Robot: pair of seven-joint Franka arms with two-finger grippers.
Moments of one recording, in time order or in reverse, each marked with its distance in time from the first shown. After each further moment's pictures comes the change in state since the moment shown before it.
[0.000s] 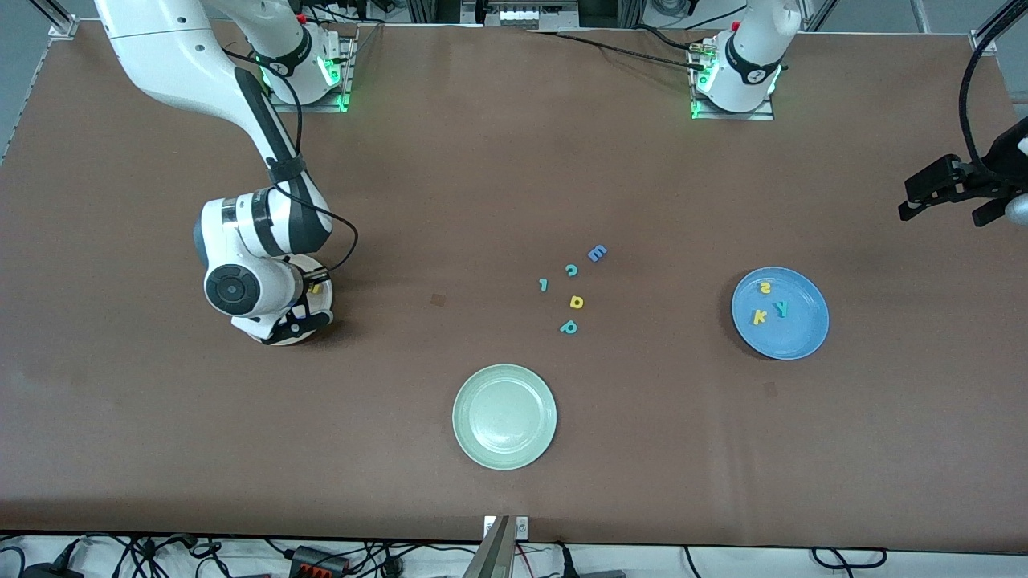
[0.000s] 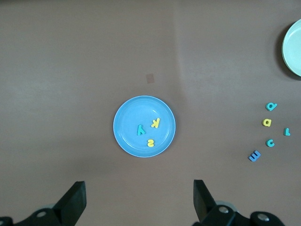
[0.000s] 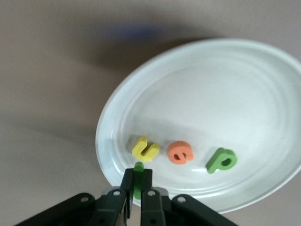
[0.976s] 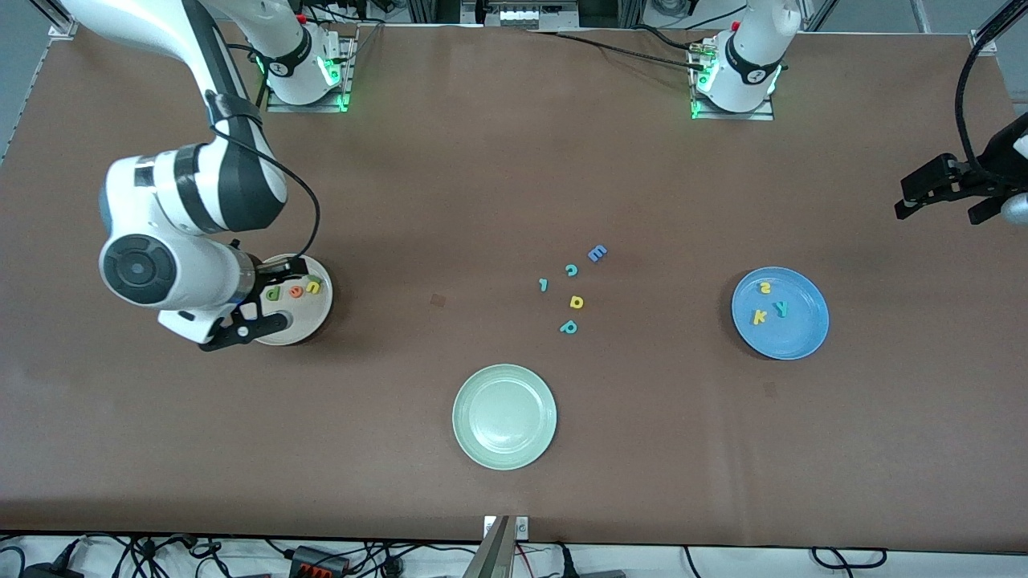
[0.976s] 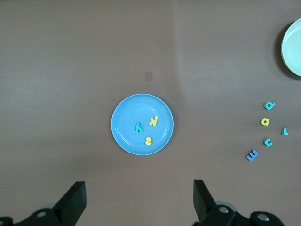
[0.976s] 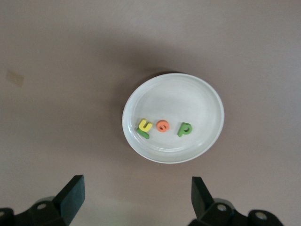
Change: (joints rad) left arm -0.006 0.000 -0.006 0.002 0.000 -0.012 -0.020; right arm -0.006 -0.090 -0.015 0.392 0.013 -0.377 0.075
